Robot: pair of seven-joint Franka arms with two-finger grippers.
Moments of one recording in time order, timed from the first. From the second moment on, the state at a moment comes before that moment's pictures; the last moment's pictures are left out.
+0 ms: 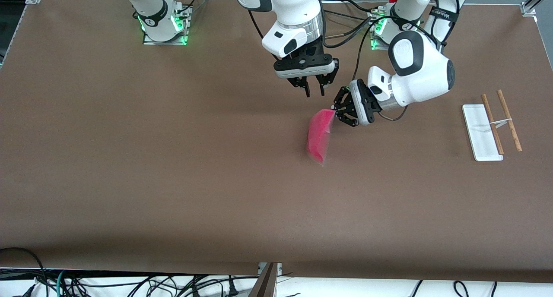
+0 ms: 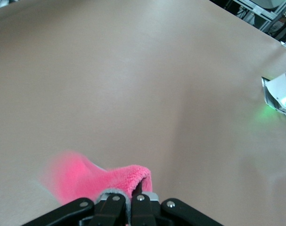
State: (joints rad) left arm -0.04 0.13 -0.34 -2.18 -1.03 2.33 1.45; right arm 0.86 0.58 0.08 -1.06 -0.15 2.02 1.00
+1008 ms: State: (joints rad) left arm 0.42 0.17 -0.32 -1.84 -0.38 1.73 1.32; right arm 0.54 0.46 0.05 -1.05 -0.15 1.74 0.45
